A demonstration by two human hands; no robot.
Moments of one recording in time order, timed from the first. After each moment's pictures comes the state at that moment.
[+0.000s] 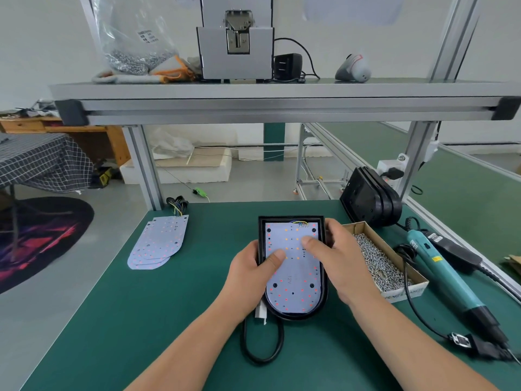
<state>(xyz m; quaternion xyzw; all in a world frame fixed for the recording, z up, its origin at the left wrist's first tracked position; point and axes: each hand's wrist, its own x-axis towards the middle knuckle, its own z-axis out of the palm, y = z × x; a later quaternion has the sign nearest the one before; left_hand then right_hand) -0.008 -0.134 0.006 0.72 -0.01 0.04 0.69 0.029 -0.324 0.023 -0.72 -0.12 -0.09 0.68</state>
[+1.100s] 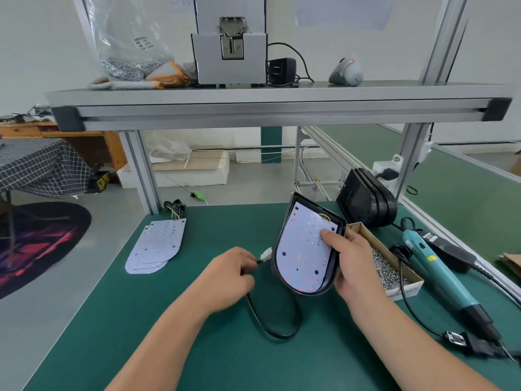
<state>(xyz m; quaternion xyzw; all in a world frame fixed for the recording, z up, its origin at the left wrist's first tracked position) 0.005 -0.082 0.015 0.94 -0.11 -0.02 0.32 0.037 -0.332 0.024 -0.51 0.04 -0.04 0.86</state>
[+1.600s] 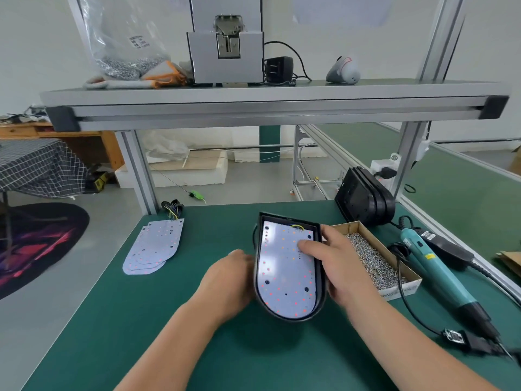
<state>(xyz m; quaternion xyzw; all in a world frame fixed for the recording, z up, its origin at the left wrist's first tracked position) -0.005 -0.102 0.015 0.98 -0.13 0.07 0.10 0.029 -0.322 0.024 -0.64 -0.03 0.01 0.77</state>
